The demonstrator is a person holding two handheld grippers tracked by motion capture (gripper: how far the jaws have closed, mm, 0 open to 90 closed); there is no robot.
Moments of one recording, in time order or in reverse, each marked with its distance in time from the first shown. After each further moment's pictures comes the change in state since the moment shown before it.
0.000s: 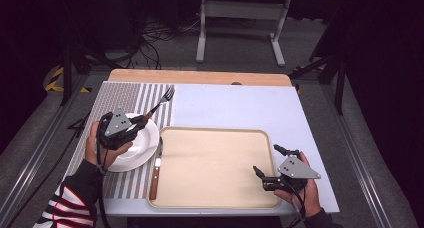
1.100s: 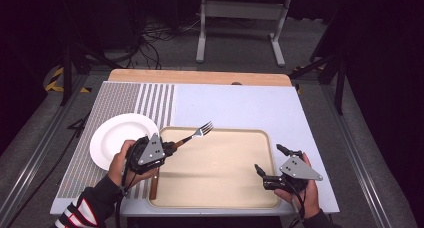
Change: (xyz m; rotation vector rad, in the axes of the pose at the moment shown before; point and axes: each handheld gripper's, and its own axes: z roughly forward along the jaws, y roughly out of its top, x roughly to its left) left arm -0.085 0.017 0.016 0.074 -0.193 0.185; right arm 0.000 -0.003 -0.001 -0.012 -0.048 0.038
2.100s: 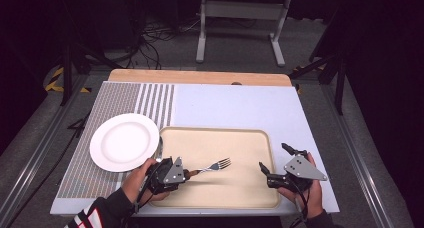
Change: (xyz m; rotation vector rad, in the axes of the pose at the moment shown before) left arm -0.051 -0.001 0.033 0.186 -0.218 0.076; right arm -0.008 -0.001 -0.006 0.000 -0.044 0.002
